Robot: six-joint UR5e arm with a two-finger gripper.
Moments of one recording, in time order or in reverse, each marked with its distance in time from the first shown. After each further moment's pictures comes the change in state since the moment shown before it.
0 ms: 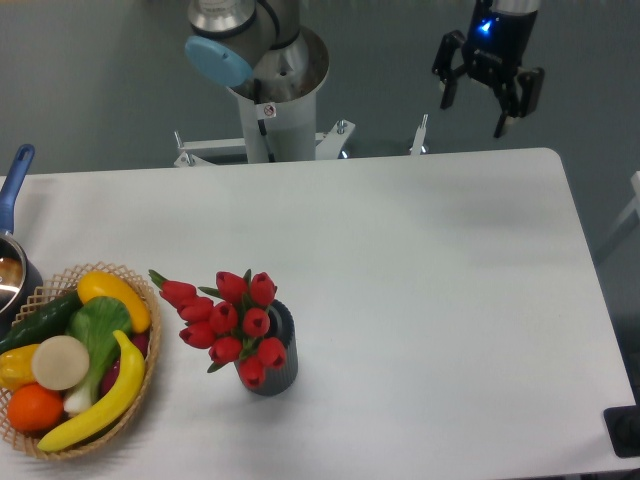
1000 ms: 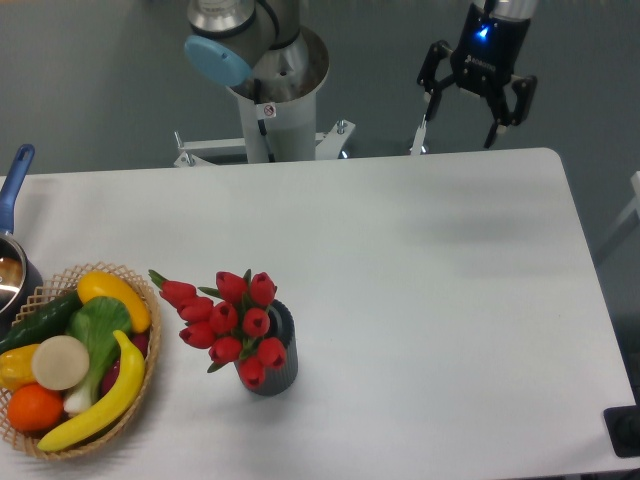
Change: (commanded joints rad) arm -0.002 -0.003 -0.041 0.005 -0.222 -0.241
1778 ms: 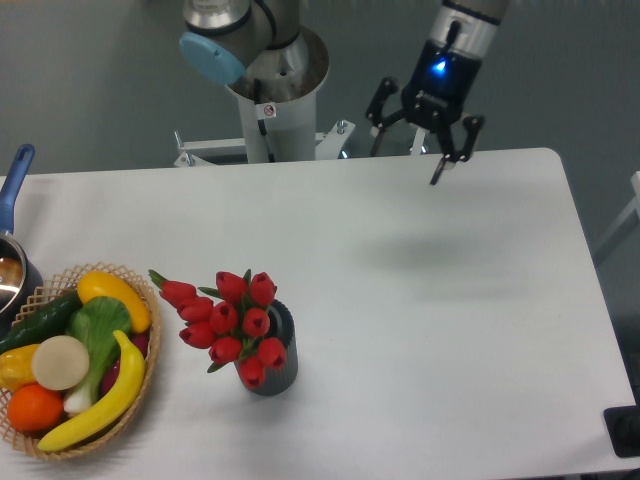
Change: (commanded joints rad) arm -0.144 0.022 -0.164 0.216 -0.211 -0.072
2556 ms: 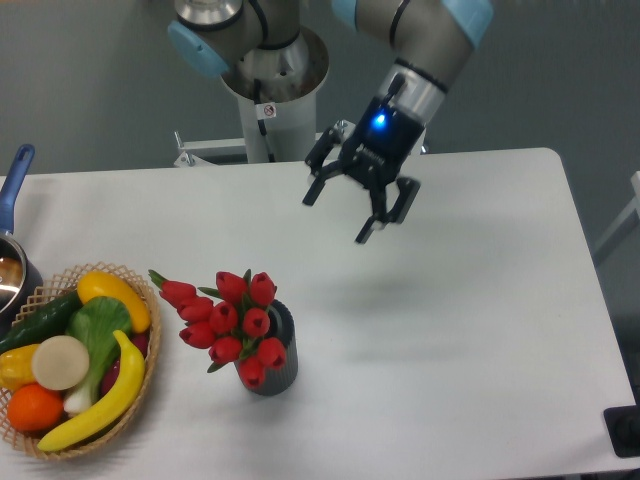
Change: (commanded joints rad) arm -0.210 -0.201 0.021 0.212 -0.176 -0.002
